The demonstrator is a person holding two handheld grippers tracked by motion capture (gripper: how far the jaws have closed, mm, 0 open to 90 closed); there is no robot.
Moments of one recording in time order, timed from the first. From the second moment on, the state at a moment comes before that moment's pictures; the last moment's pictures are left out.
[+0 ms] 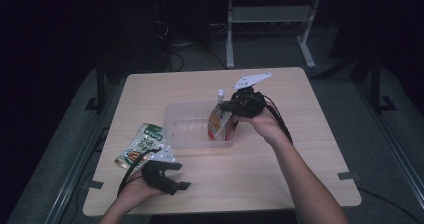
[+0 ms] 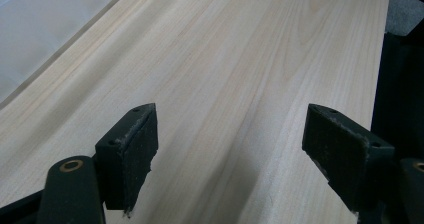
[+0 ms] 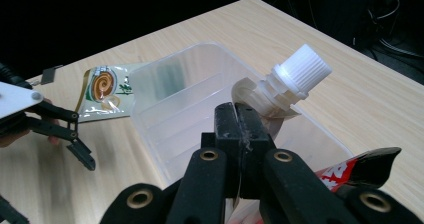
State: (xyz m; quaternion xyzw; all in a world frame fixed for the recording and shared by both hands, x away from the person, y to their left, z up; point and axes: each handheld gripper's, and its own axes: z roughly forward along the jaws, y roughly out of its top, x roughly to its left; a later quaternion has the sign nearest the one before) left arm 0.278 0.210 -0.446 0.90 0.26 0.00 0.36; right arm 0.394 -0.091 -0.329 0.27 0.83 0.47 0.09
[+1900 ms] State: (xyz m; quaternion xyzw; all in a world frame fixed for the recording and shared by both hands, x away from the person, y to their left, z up) left arm 0.279 0.216 -0.444 0.89 0.26 0.00 0.37; right arm 0.328 -0.141 -0.345 0.25 0.84 0.48 0.08
